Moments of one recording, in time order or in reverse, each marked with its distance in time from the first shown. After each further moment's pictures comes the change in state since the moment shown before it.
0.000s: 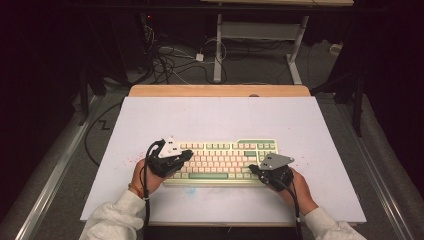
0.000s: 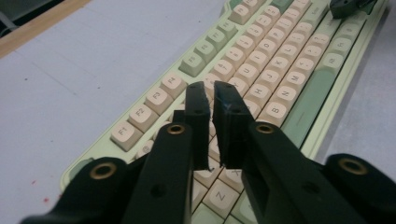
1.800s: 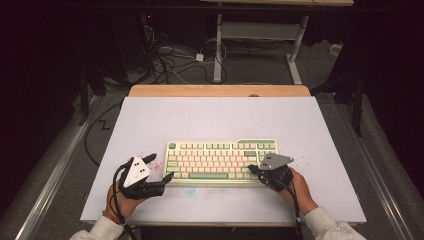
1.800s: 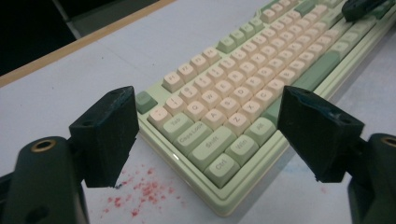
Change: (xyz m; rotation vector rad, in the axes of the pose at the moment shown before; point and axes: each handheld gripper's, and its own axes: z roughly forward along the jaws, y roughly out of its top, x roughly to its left) left arm -0.019 -0.060 -0.063 -0.157 0.186 -0.084; right arm 0.000 0.001 0.001 -0.008 0.012 -0.003
